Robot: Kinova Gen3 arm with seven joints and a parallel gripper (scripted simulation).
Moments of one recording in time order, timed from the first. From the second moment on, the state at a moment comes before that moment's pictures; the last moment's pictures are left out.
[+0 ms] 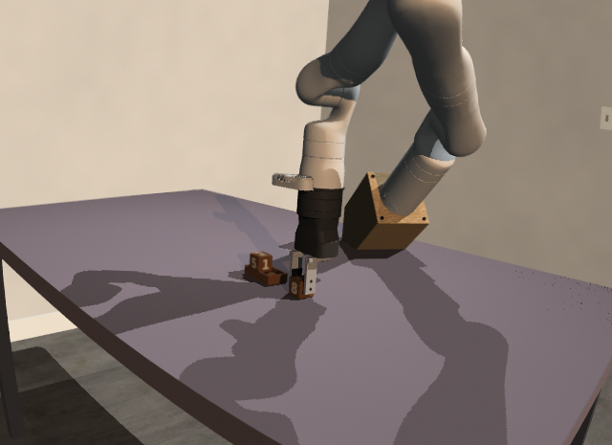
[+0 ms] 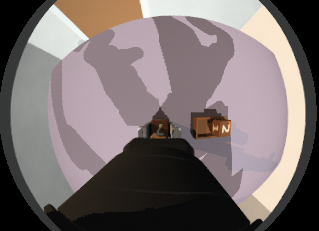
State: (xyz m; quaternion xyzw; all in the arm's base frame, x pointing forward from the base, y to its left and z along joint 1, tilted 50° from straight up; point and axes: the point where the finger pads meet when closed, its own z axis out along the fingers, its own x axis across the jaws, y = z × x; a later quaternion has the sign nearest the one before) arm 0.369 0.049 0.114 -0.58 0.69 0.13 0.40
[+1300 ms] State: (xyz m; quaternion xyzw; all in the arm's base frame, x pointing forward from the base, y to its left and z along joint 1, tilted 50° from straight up) arm 0.369 0.049 0.114 -0.58 0.69 0.13 0.40
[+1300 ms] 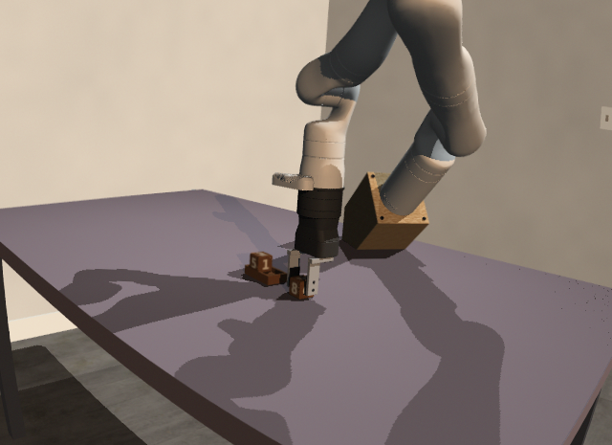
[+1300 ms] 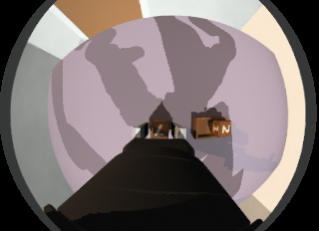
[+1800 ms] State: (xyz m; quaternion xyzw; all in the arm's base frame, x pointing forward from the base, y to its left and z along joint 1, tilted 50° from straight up) arm 0.349 0.032 0.132 -0.58 0.69 0.14 0.40
